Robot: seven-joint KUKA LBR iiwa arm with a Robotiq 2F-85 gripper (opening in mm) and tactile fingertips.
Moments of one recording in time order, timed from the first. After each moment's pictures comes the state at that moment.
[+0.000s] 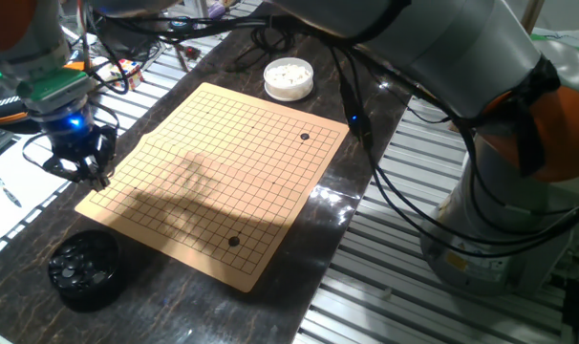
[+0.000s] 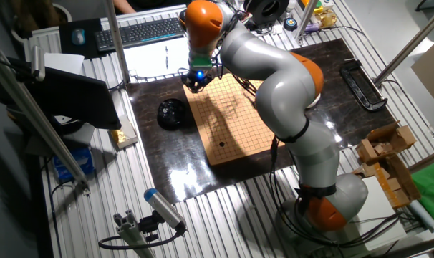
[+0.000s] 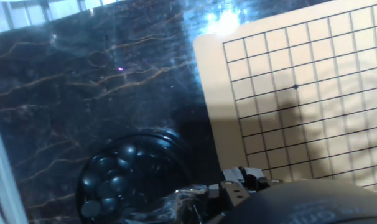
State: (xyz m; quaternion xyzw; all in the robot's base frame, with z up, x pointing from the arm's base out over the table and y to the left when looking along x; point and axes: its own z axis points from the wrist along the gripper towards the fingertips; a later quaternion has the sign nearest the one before) arm 0.650 0.264 0.153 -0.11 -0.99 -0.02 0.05
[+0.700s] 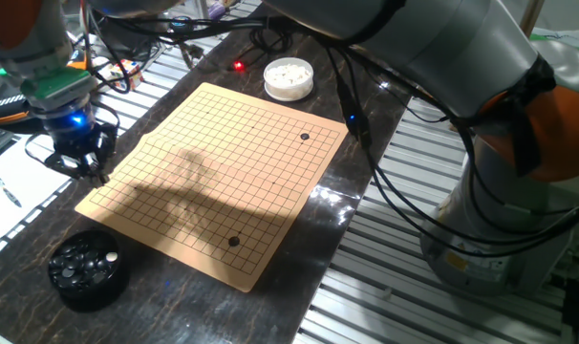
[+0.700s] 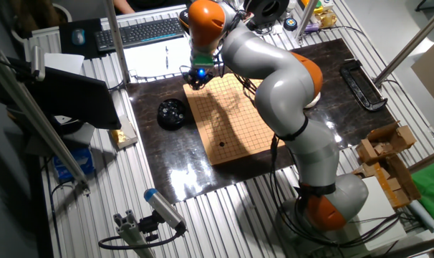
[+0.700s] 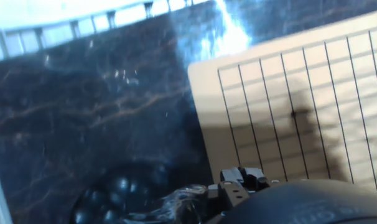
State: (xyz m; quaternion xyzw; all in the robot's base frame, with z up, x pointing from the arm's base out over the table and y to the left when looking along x) arm 0.679 0.247 0.136 -0.12 -0.99 -0.04 0.02
